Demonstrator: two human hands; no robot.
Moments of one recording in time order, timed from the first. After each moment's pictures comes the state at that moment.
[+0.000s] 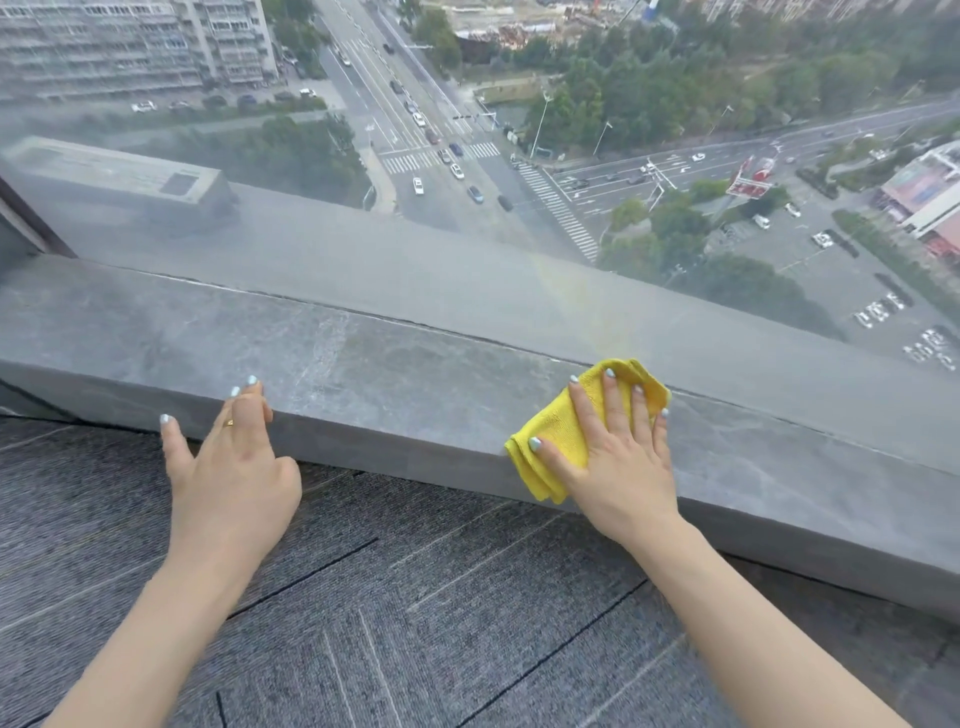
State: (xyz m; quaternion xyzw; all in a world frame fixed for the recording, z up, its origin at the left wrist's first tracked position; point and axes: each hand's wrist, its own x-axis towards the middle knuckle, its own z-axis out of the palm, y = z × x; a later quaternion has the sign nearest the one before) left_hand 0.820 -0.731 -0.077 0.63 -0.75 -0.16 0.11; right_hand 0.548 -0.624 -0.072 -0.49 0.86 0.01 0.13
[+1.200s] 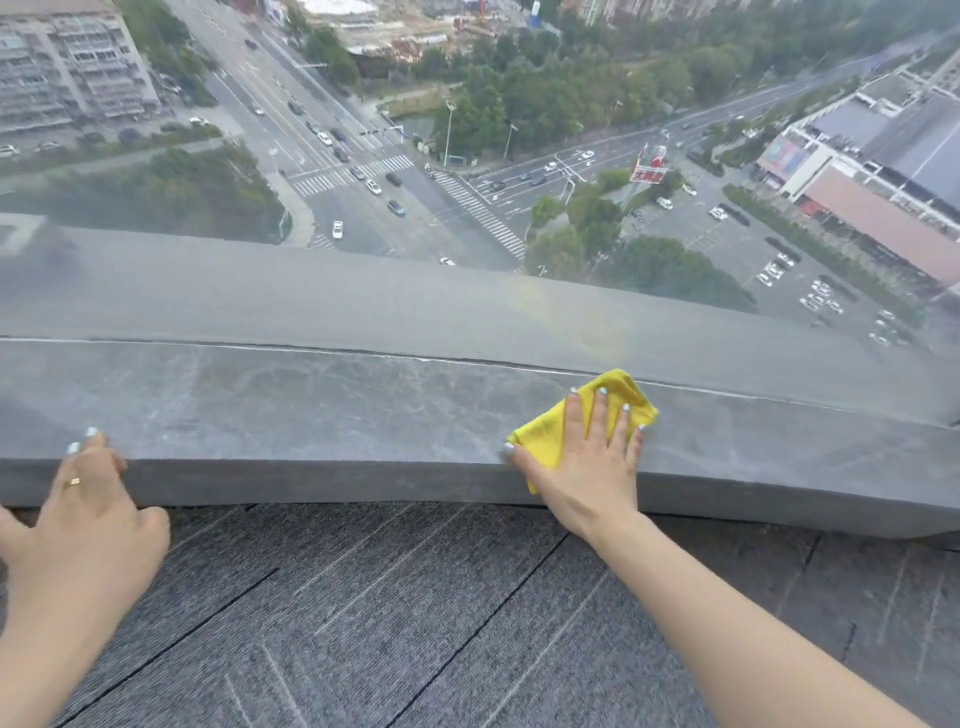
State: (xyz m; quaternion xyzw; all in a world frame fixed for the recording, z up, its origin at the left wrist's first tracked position) left_hand 0.839 -0.773 -0.188 0.60 -0.76 -0.20 0.13; right_hand 0.489 -0.559 -0.071 -0.35 0.93 -0.01 0.13
